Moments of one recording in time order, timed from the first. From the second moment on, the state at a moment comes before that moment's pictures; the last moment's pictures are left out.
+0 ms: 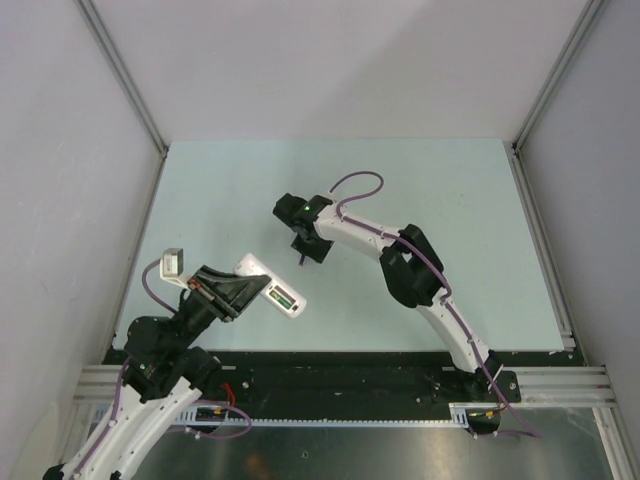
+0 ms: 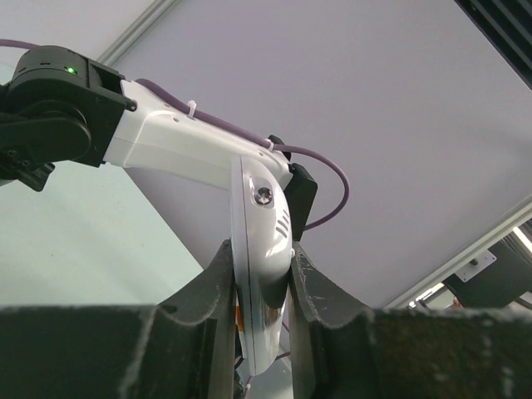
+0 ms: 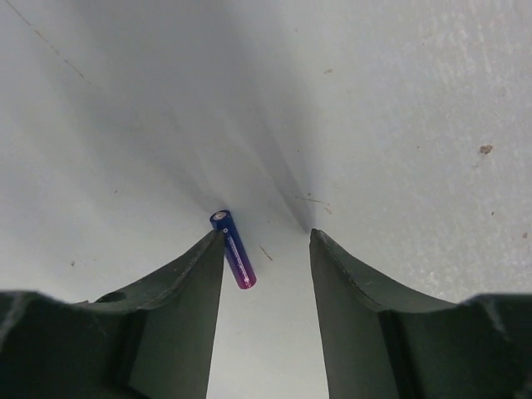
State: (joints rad) left arm -0.61 0.07 0.37 0.09 0.24 -1.07; right arm 0.88 2.39 2.09 -1.03 0.33 1.38
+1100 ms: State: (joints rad) left arm -0.61 0.07 0.36 0.09 0.24 -1.07; right arm 0.88 2.43 2.12 -1.05 0.33 1.23
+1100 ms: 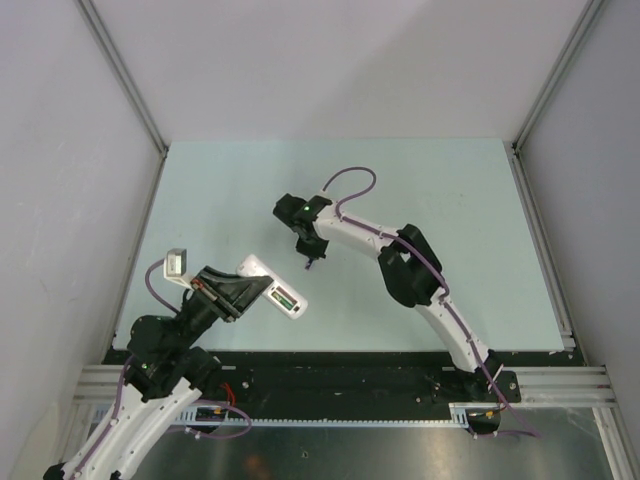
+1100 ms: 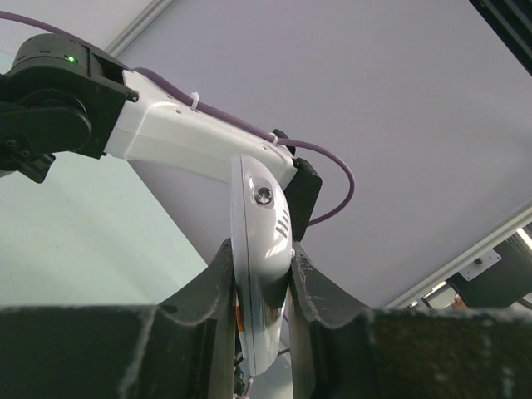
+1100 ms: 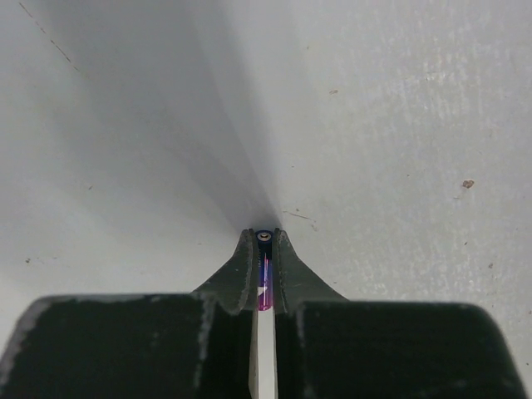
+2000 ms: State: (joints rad) left arm -0.61 0.52 0.45 0.14 0.29 -0.97; right arm 1.23 1.06 1.24 -0.53 0.58 0.35
